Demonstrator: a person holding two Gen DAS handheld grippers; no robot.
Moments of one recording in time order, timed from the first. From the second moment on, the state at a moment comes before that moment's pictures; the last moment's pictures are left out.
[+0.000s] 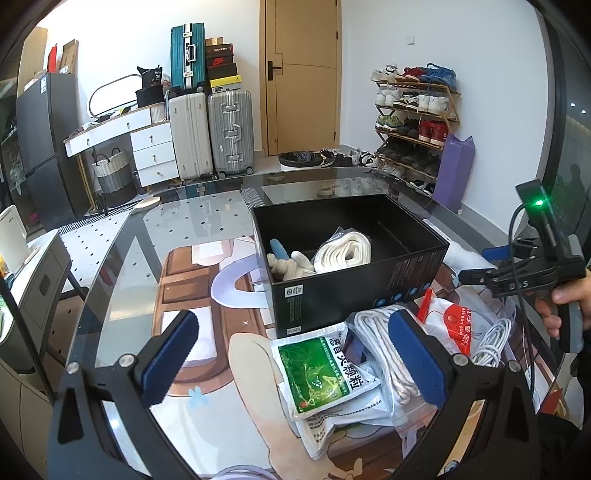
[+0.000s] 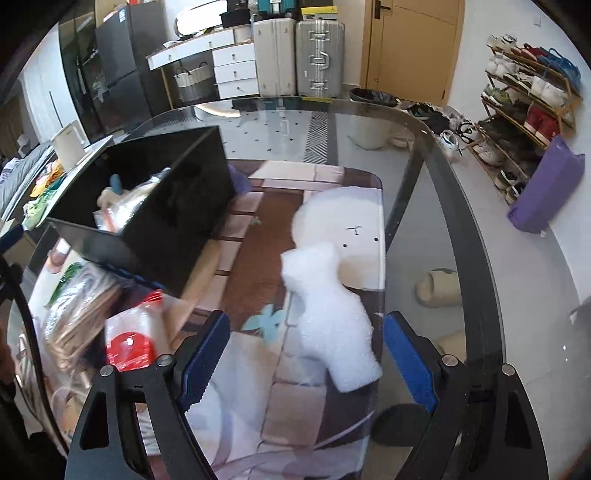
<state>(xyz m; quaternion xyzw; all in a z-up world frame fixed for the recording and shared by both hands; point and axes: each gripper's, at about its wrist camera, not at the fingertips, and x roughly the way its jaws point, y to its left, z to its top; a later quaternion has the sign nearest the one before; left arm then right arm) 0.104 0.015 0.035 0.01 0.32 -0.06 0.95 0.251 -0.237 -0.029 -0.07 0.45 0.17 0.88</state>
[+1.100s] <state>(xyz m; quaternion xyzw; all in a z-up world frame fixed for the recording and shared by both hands) 0.101 -0.016 0.027 0.03 0.33 -0.10 0.94 0.180 -0.239 0.031 0.01 0.30 0.24 0.92</state>
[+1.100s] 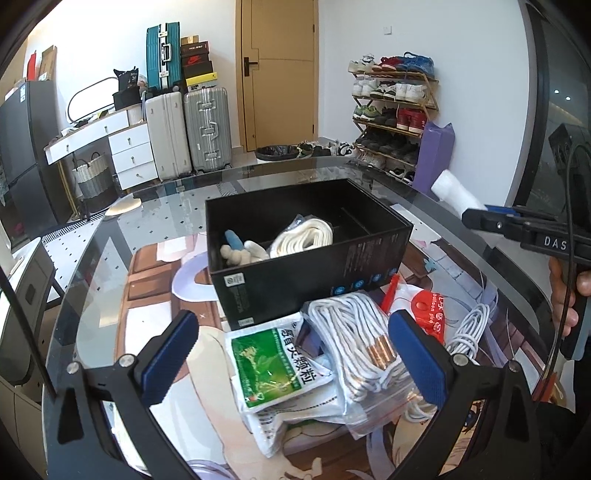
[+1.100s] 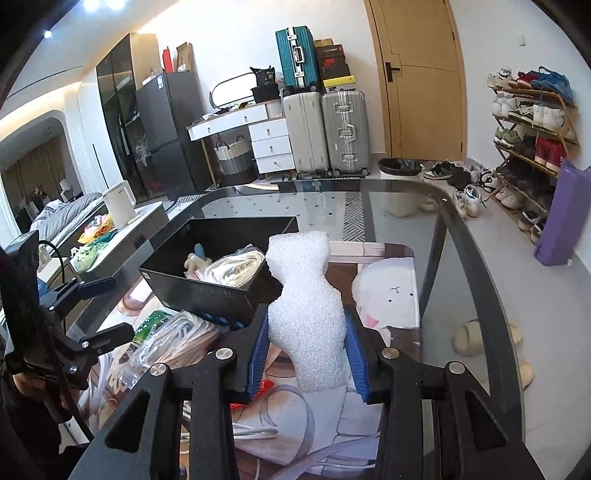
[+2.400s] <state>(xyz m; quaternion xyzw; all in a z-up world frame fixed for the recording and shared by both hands) 0.129 0.019 -0.018 -0.05 0.44 -0.06 0.89 0.184 -0.243 0.029 0.01 0.31 0.25 0.92</state>
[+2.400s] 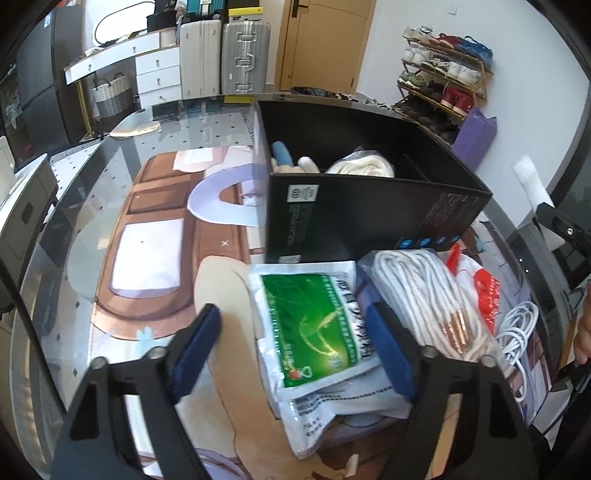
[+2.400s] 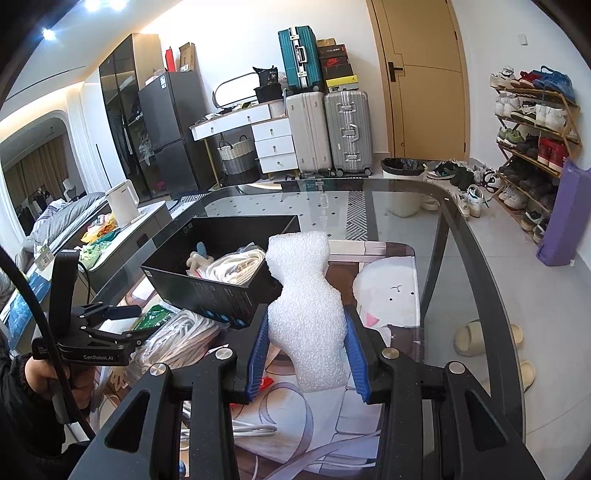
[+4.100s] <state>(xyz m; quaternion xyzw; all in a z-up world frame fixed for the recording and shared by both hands) 0.108 0.023 0.051 -0.06 0.33 -0.08 0.94 0.170 -0.224 0.049 -0.02 0.29 0.29 0.91</state>
